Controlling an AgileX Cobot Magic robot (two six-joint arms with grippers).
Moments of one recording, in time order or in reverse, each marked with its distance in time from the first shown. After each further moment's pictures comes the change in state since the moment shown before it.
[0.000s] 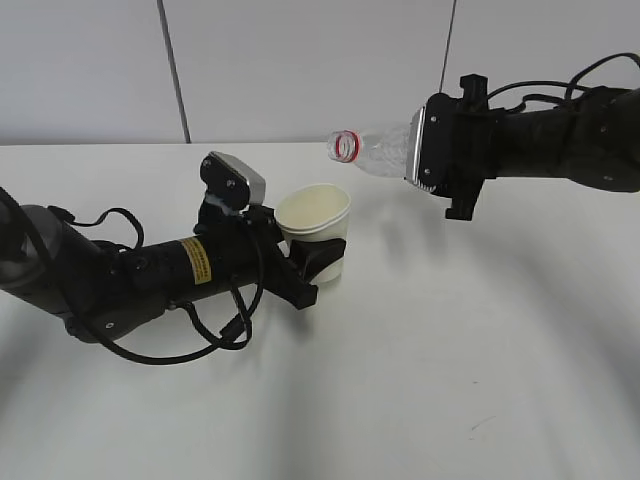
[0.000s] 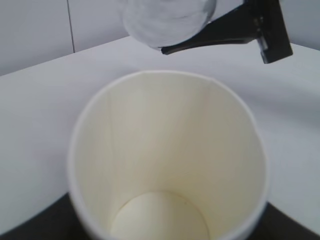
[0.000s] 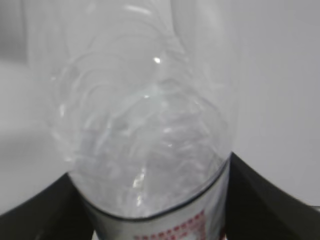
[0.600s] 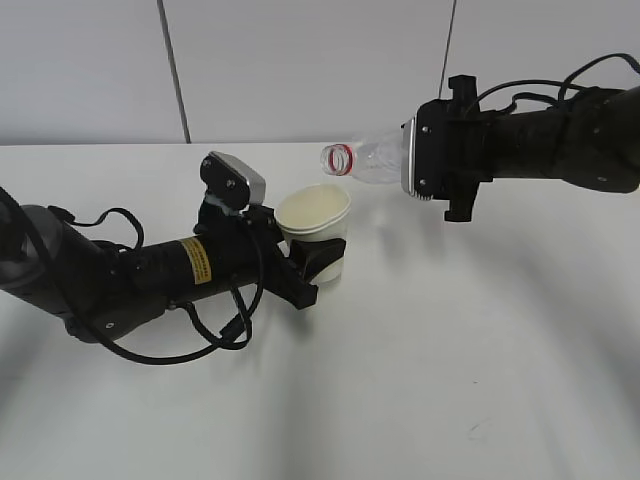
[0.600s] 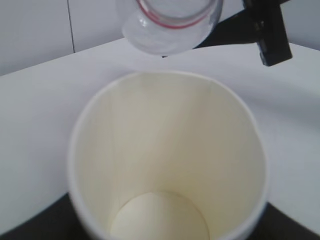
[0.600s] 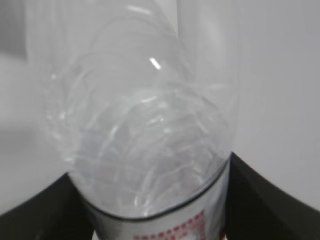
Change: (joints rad) left arm 0.000 0.000 0.000 -0.001 0.000 0.000; right arm 0.014 0.000 -0.001 -0.001 0.006 -0.088
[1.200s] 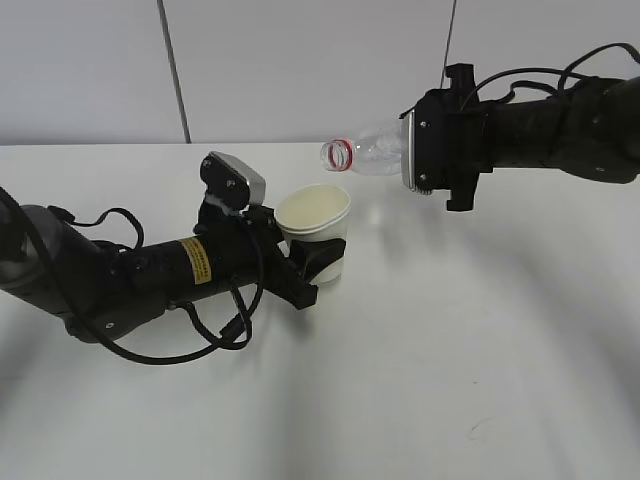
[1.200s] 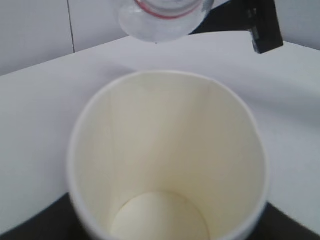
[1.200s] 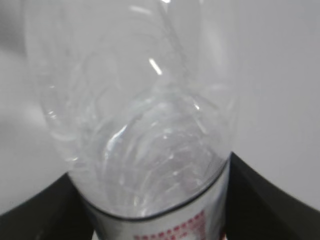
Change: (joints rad) left arm 0.000 0.000 0.000 0.000 0.001 0.000; right arm 0.000 0.000 -0.031 0.000 0.008 -0.056
